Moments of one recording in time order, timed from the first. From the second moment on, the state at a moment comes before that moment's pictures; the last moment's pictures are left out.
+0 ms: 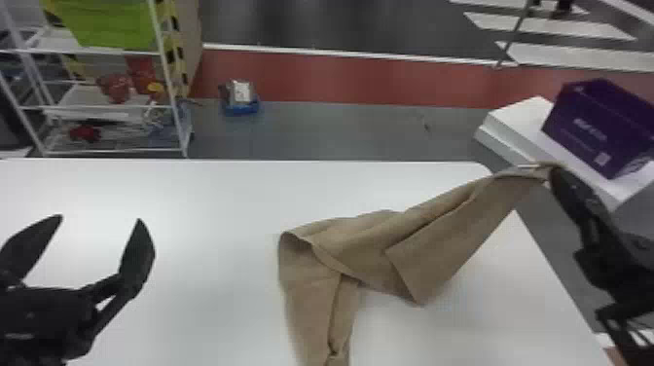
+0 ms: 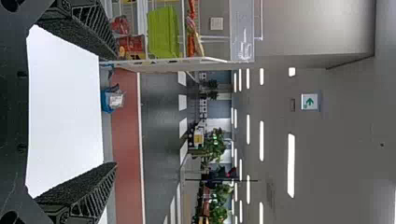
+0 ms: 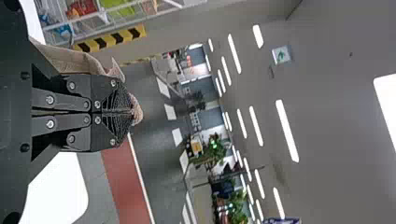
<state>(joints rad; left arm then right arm) 0.65 0.03 0.06 -2.27 0.03 0.01 -0.07 0.42 -0.01 -0.53 -2.24 -0.54 0.32 0.35</state>
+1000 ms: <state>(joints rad) 0.64 0.04 0.05 -2.25 0.02 0.02 -0.07 0.44 -0.01 -0.54 -2.18 -0.39 0.45 0.40</state>
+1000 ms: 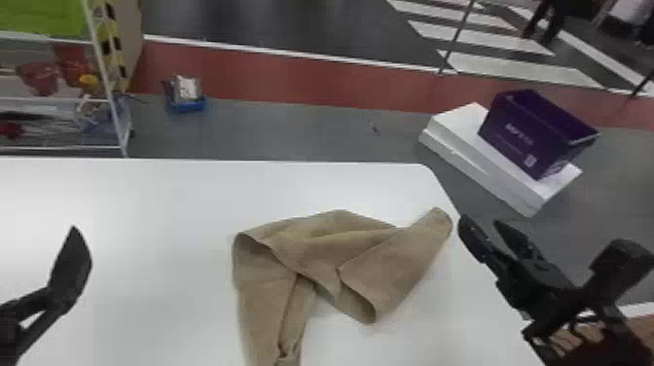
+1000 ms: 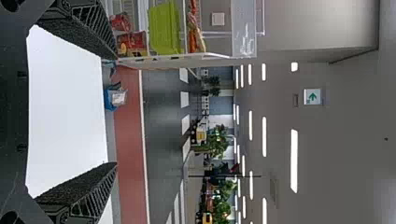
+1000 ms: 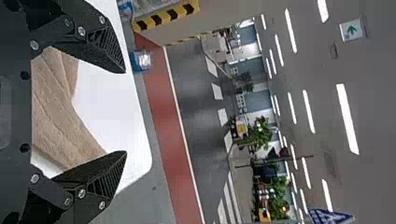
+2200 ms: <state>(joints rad) 0.64 0.05 0.06 -2.22 0.03 0.01 -0.07 0.38 -0.01 -0.11 -2.04 0.02 0.58 0.41</state>
